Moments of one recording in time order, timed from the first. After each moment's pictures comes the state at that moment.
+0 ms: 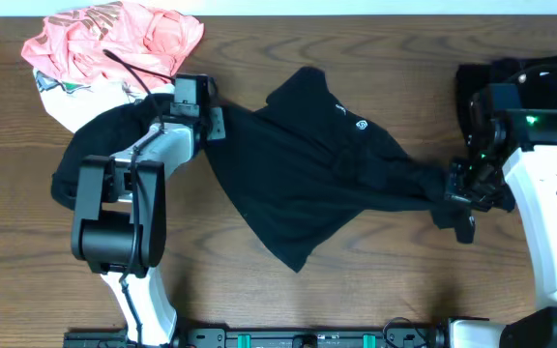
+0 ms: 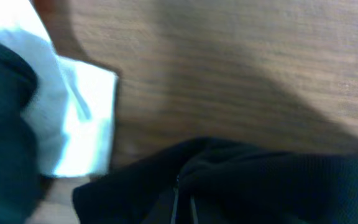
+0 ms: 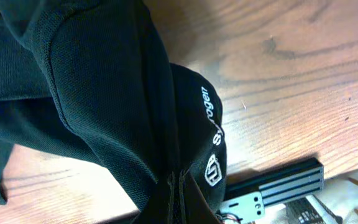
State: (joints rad) left arm -0.13 2.02 1.18 -0.16 -0.05 -0.22; right arm -0.02 1.49 1.32 -1.44 0.11 0.36
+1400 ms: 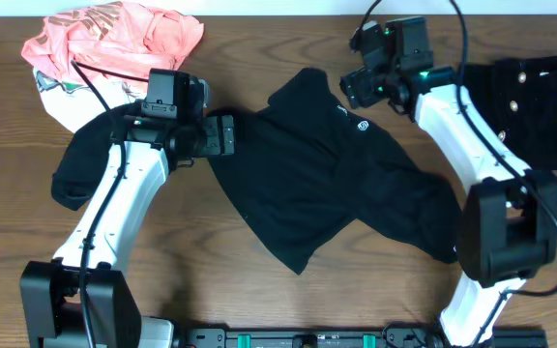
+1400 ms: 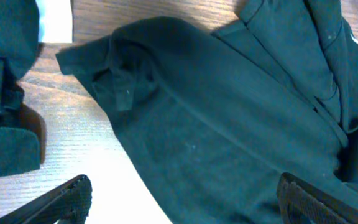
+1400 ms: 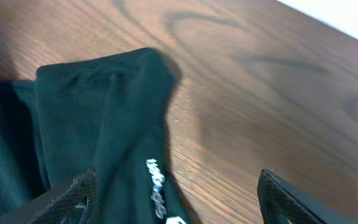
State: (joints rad) left arm -0.13 1.58 1.19 -0.70 0.21 -0.23; right arm 0.23 1.98 1.55 -0.45 -0.18 -0.21
